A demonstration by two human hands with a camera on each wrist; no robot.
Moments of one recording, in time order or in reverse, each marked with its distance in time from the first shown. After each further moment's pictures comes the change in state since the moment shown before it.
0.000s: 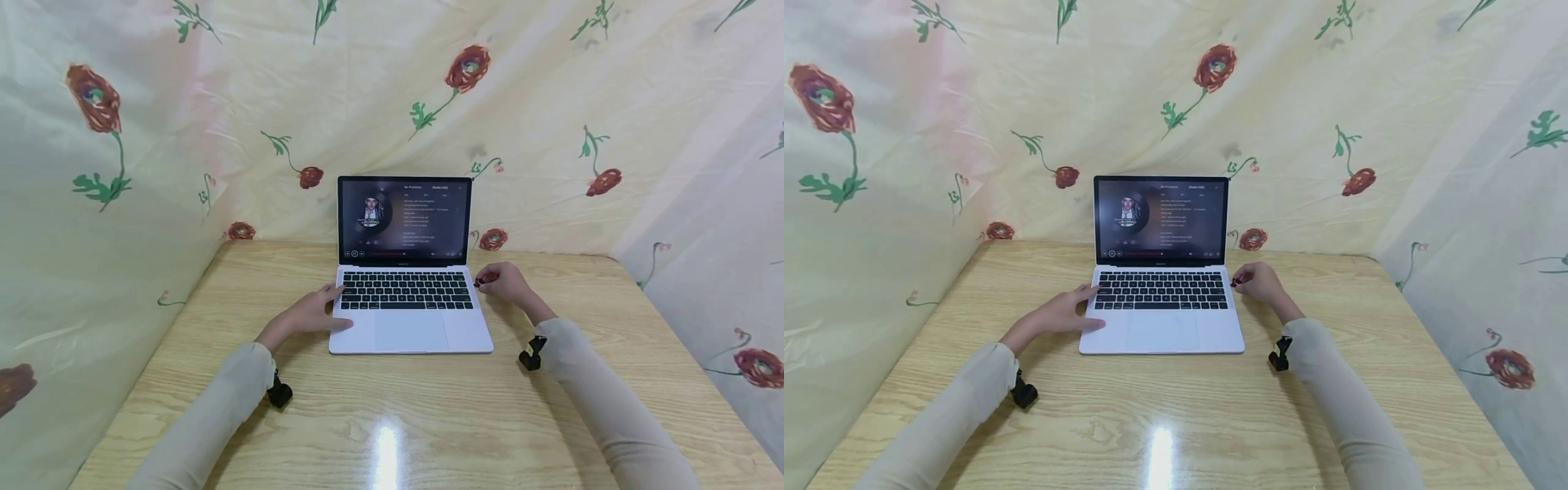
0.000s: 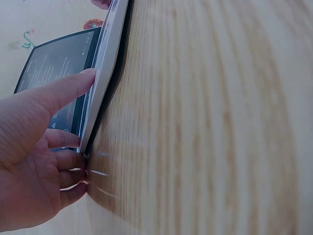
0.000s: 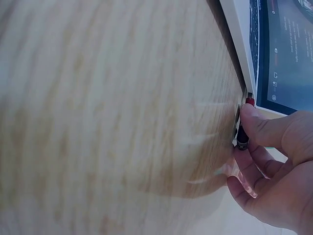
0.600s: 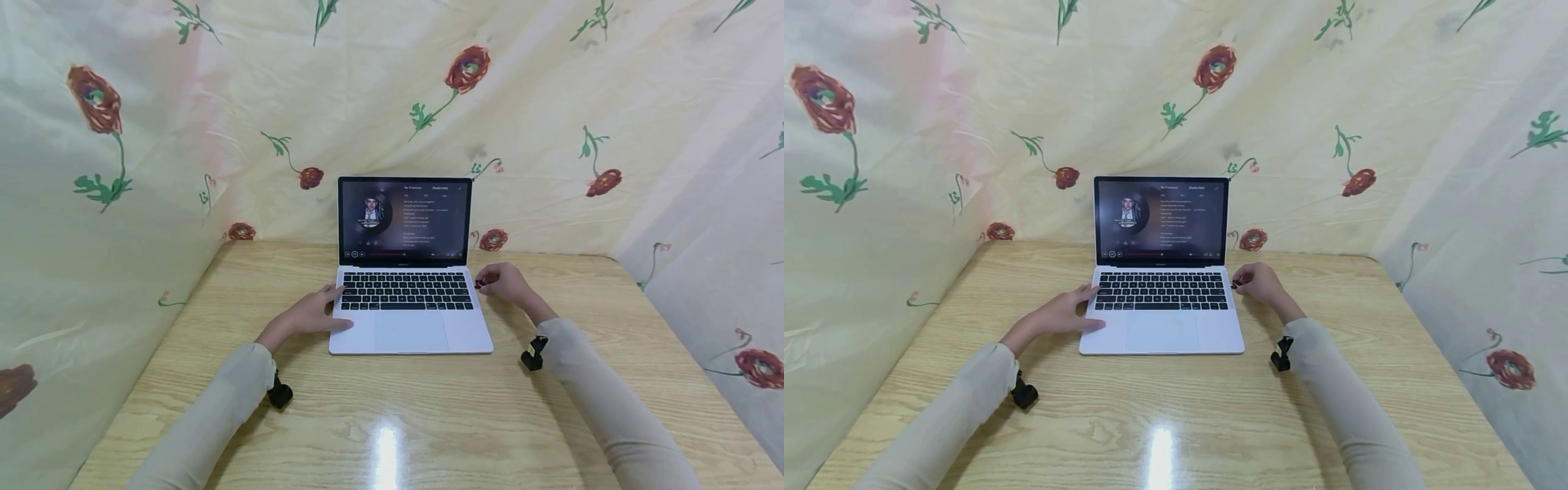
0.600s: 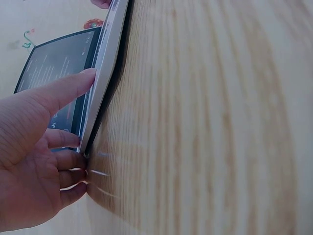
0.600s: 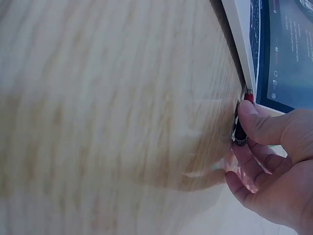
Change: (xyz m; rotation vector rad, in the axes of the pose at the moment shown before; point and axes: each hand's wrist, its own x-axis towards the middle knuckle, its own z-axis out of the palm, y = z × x) left_hand 0.000 -0.002 0.000 0.006 0.001 0.017; right_hand -0.001 -0.002 -0.002 -0.017 -0.026 -0.017
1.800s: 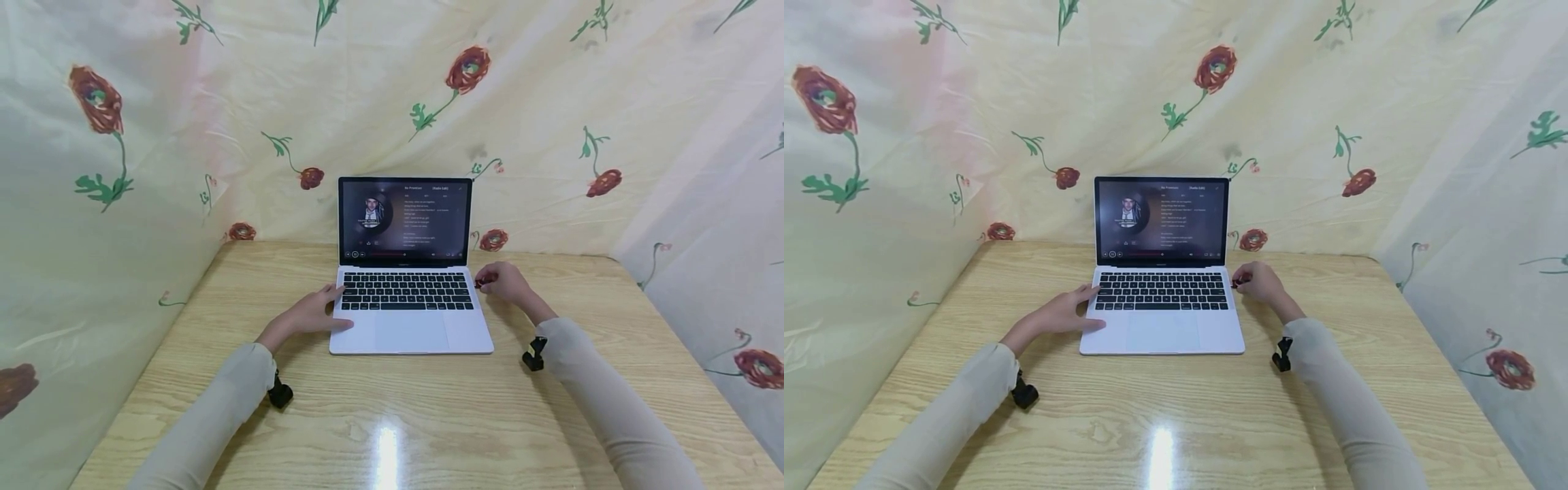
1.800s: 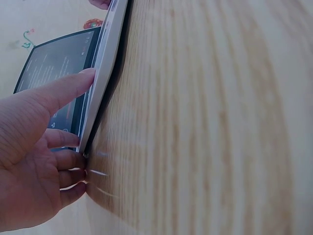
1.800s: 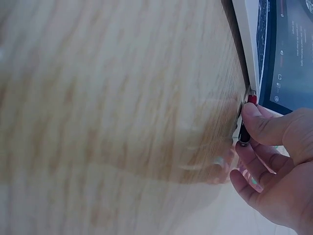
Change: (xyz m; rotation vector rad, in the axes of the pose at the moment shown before) left_hand -0.001 0.002 0.000 0.001 0.003 -0.011; right_hand 0.001 -0.002 0.001 -0.053 0.008 -0.028
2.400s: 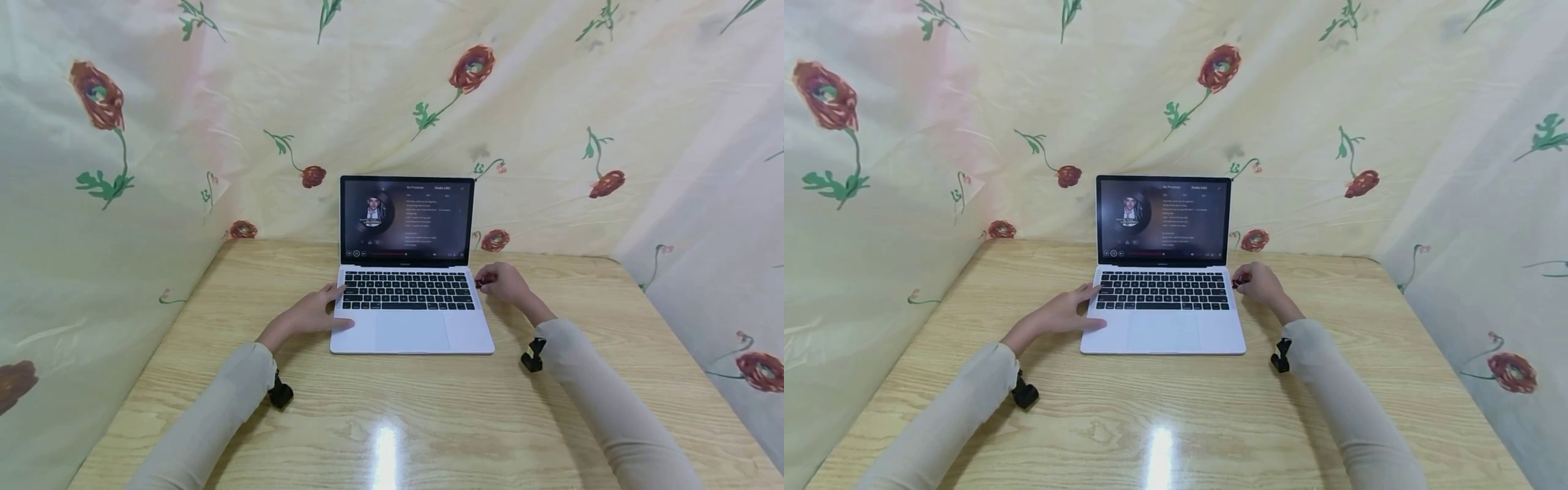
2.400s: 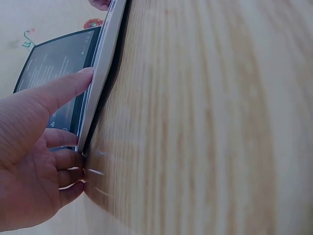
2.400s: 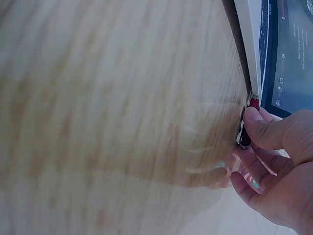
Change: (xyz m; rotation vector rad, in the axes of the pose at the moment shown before) left_hand 0.000 -0.004 0.003 -0.026 0.014 -0.001; right_hand 0.004 0.002 0.005 -0.024 0.020 -0.040
